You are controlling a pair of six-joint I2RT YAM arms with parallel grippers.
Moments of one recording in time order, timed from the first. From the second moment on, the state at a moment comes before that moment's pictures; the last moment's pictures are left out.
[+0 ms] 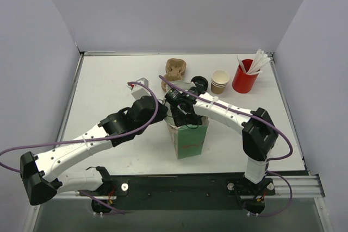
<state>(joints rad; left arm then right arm) -0.97 1.14 1.05 -0.45 -0.51 -1.04 0.88 1.81 1.45 -1.01 0.17 0.63</state>
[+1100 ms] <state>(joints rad) -0.97 1.15 1.06 -0.46 -0.50 -1.01 0.88 1.82 1.50 -1.12 0.21 0.63</state>
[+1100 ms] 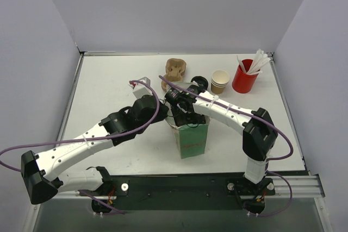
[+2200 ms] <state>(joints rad) -0.97 1.21 1.17 -0.53 -0.49 -0.93 0.88 1.82 1.58 -1.21 0.23 0.63</state>
